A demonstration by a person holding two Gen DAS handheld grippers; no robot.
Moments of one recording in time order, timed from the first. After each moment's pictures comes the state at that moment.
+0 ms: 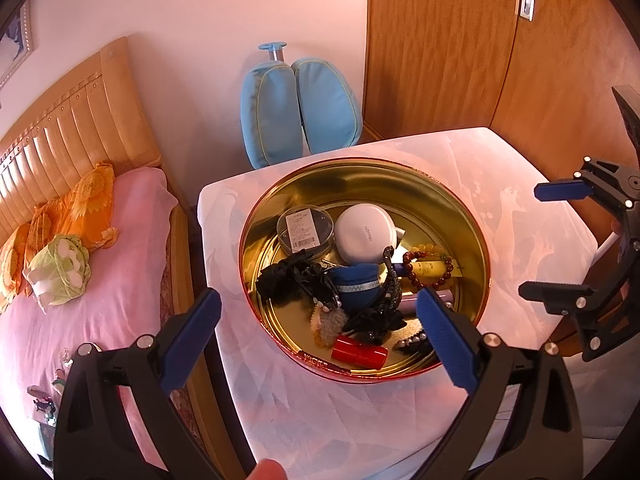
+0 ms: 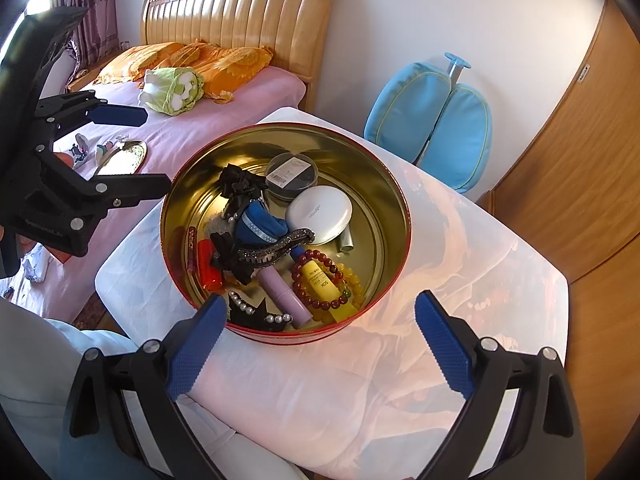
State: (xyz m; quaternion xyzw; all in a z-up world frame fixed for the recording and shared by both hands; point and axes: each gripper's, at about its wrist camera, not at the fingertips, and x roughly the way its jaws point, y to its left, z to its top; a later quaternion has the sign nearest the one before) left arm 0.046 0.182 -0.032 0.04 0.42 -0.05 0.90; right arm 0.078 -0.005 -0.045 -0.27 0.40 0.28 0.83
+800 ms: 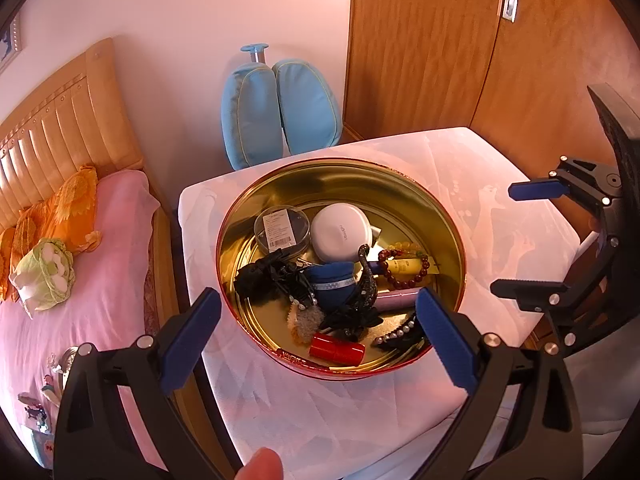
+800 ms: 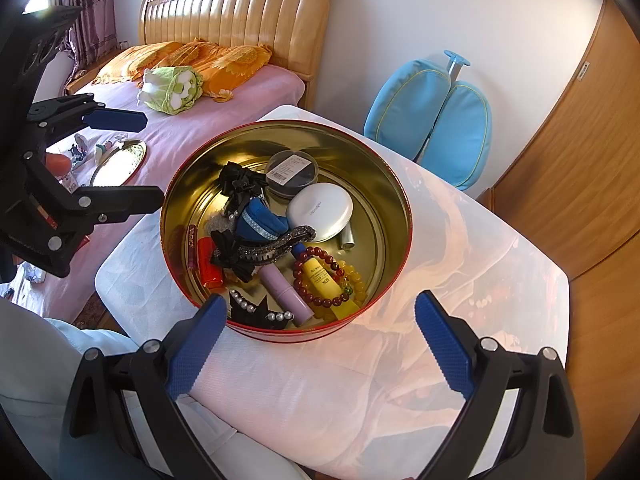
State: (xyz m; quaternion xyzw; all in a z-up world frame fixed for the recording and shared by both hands) left arm 0.044 0.173 -0.033 0.03 0.42 -0.08 0.90; right arm 0.077 -0.005 -0.049 -0.27 0.40 0.28 0.83
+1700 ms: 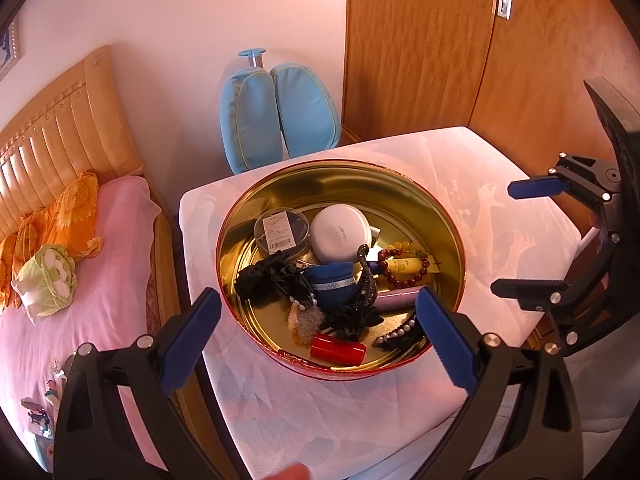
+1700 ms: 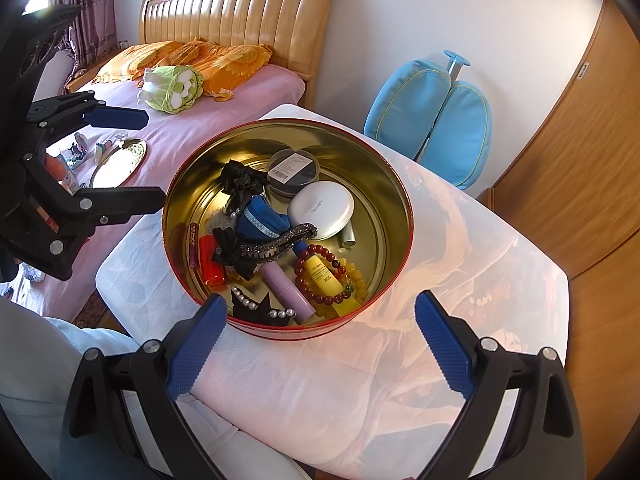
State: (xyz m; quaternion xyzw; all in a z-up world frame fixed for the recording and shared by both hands) left arm 0.039 0.169 -0.031 0.04 0.41 -0.08 0.91; right arm 0.077 -0.006 -0.049 -0.27 0.40 0.28 0.83
